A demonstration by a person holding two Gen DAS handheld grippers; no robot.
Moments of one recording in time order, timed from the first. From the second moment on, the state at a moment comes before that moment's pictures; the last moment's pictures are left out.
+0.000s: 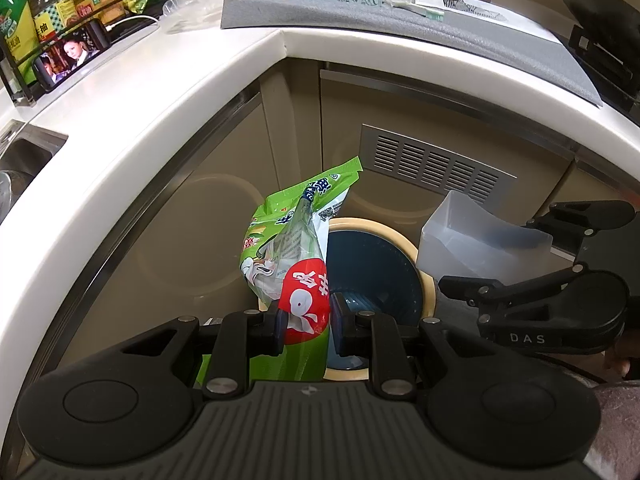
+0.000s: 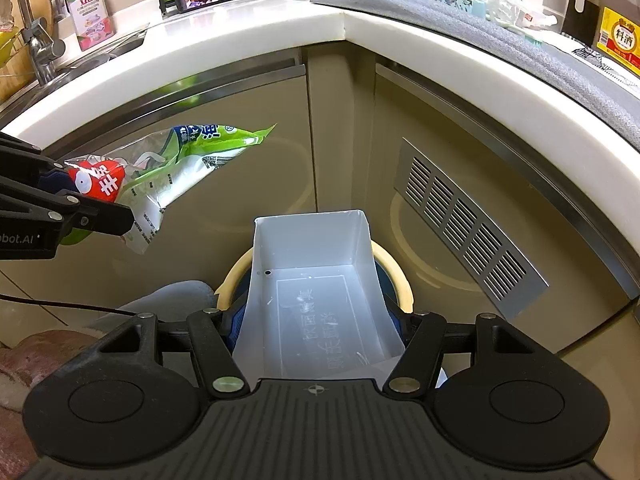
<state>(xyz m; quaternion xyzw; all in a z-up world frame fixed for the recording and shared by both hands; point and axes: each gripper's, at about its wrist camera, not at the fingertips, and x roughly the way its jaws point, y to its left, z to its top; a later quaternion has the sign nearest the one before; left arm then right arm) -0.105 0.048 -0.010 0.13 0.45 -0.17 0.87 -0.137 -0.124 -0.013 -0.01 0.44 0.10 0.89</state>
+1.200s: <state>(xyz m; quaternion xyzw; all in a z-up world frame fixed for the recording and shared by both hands) -0.009 0.021 -0.107 0.13 0.57 -0.18 0.79 -0.042 -0.131 -0.117 -0.02 0.52 0.09 0.85</state>
